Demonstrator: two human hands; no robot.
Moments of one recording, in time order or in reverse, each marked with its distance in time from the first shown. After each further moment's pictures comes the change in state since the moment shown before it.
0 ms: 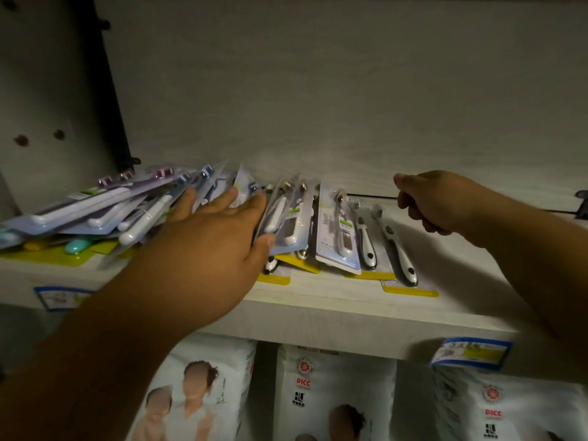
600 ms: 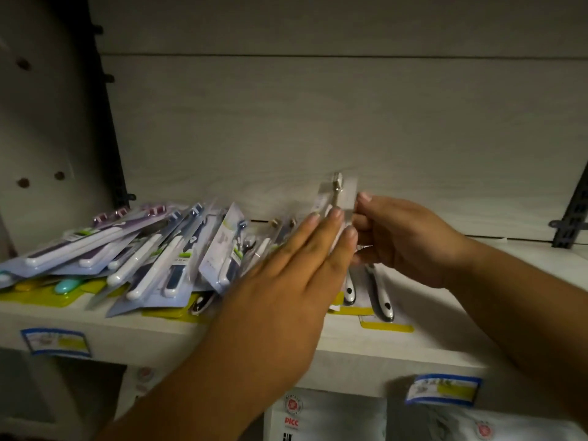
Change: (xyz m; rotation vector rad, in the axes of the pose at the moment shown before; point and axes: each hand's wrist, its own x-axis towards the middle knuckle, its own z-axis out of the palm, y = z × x) left_hand -0.002 0.066 0.028 -0.072 0.531 0.458; right_hand -0.021 -0.008 0.006 0.817 -0.532 -0.421
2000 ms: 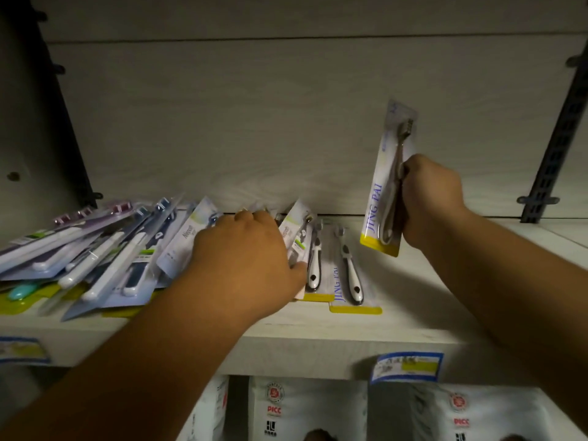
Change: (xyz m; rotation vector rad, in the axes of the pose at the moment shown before) left_hand 0.053 -0.001 -0.008 0.197 -0.429 -0.495; right_hand 0.006 -0.015 -0.038 0.123 1.159 0.041
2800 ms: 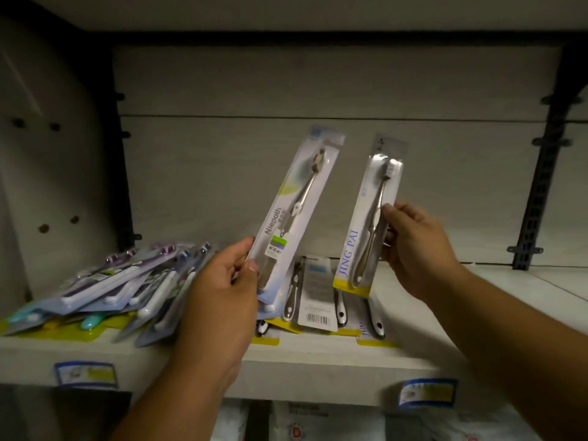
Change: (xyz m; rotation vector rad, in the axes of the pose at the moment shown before) left_hand -0.029 -0.059 0.017 -1.521 0.349 -0.218; right_hand -0.049 -0.002 0.006 0.136 -0.470 -0.210
